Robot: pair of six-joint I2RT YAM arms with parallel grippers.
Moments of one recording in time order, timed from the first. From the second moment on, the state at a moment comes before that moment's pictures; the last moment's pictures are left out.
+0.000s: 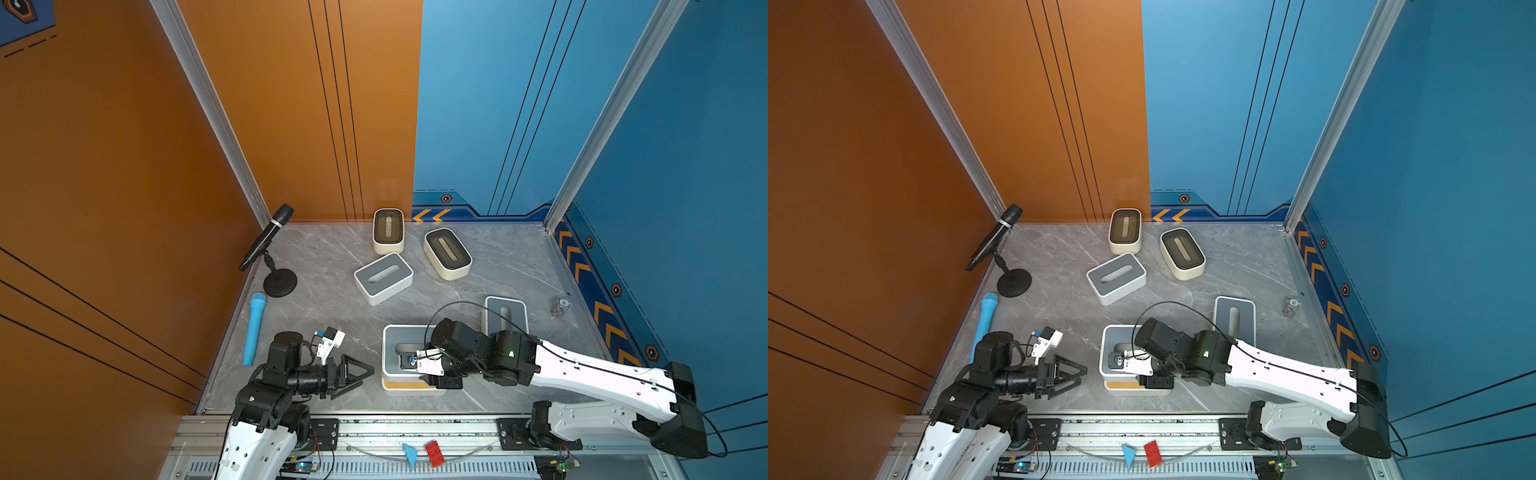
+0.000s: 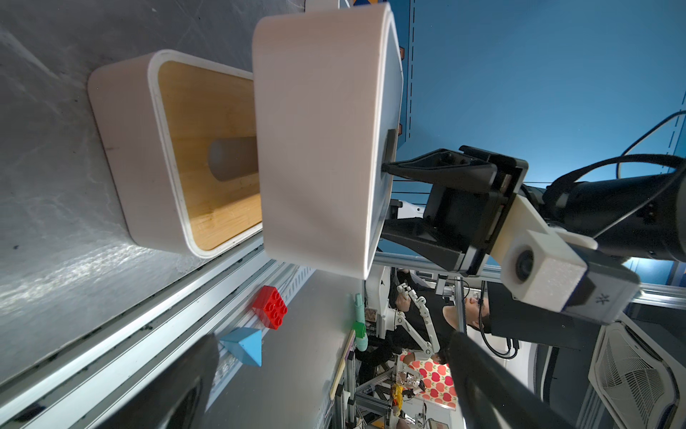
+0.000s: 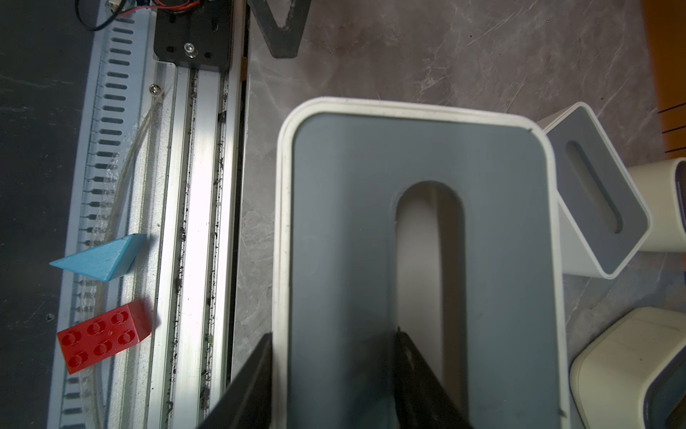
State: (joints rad) left arm -0.21 0.36 0.44 -0.83 1.06 -0.80; right arm 1.20 1.19 1.03 -0.76 -0.01 -0.44
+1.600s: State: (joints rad) left arm -0.22 0.37 0.43 -0.83 1.06 -0.78; right arm 1.20 1.26 0.97 -0.69 -0.03 -0.42
